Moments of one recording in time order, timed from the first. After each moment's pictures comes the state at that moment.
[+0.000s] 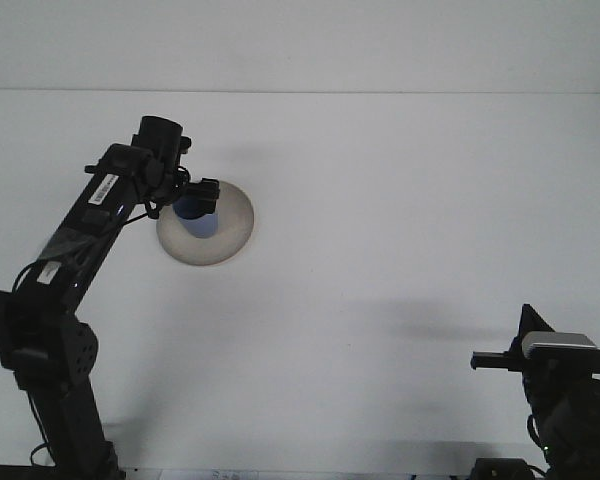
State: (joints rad) left arm -0.18 1.95 1.88 -0.88 -0.05 -0.04; right arm -0.02 0.34 0.68 -0.58 0.03 0.00
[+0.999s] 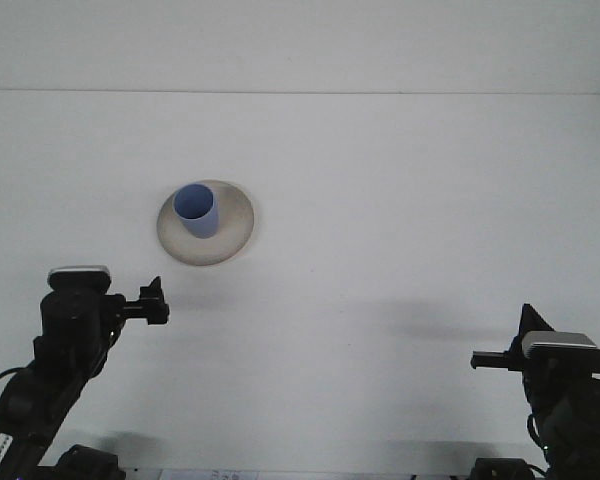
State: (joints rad) left arm -0.22 0.74 0.74 -0.43 -0.13 -0.20; right arm -0.02 0.34 0.68 -0.58 0.03 0.00
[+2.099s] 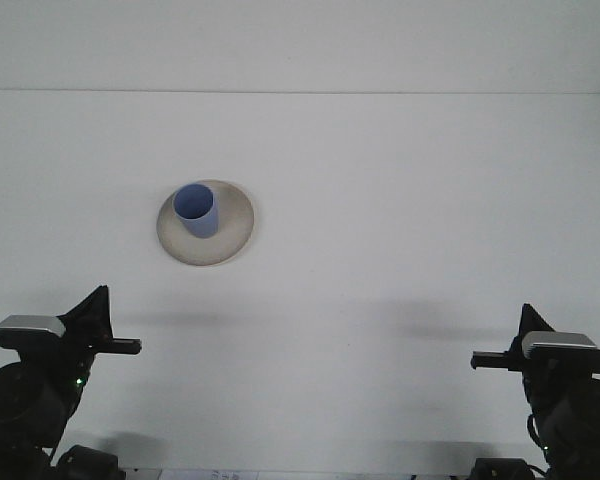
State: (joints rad) left arm -0.22 0.37 0.68 -0.34 -0.13 -0.15; right arm -0.02 0.34 0.68 -0.58 0.03 0.00
